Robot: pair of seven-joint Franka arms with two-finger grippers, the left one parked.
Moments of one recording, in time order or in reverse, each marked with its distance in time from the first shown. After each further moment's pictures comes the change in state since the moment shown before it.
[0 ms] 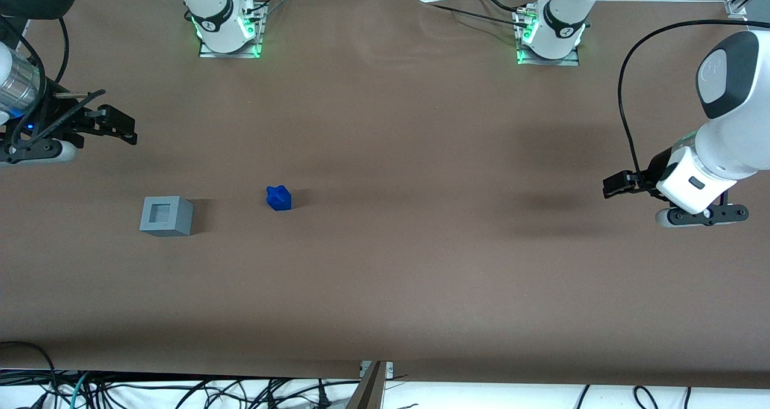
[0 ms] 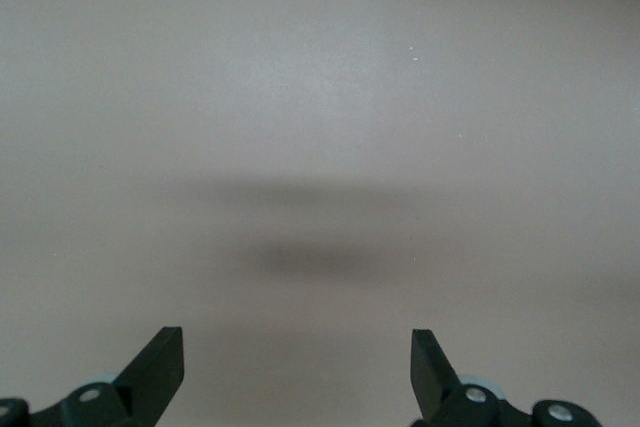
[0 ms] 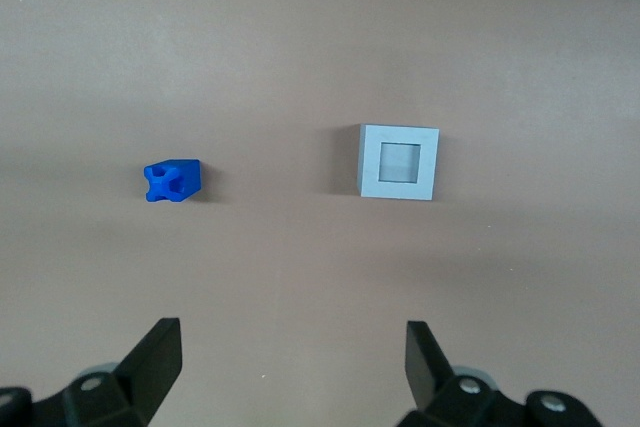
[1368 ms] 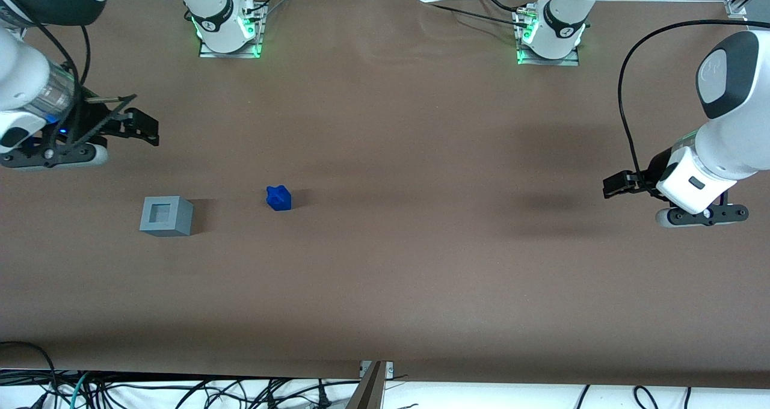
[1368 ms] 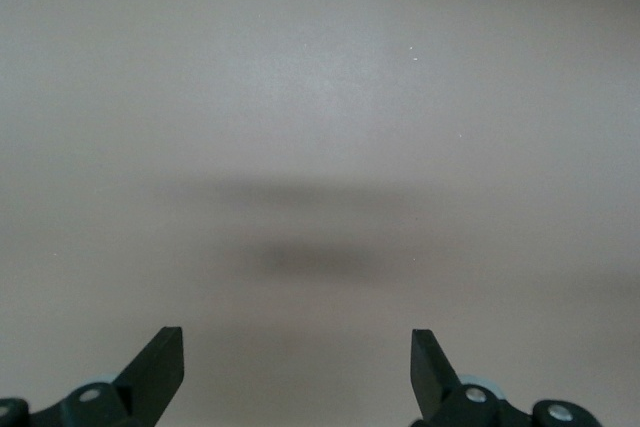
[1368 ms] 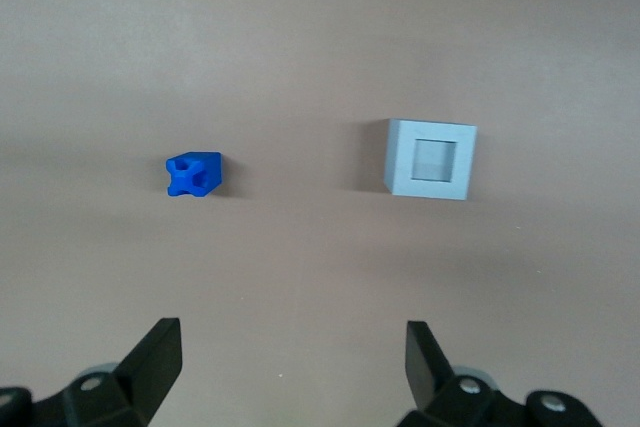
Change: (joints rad) arm 0.062 0.015 0.010 -0.048 0.000 0.042 0.054
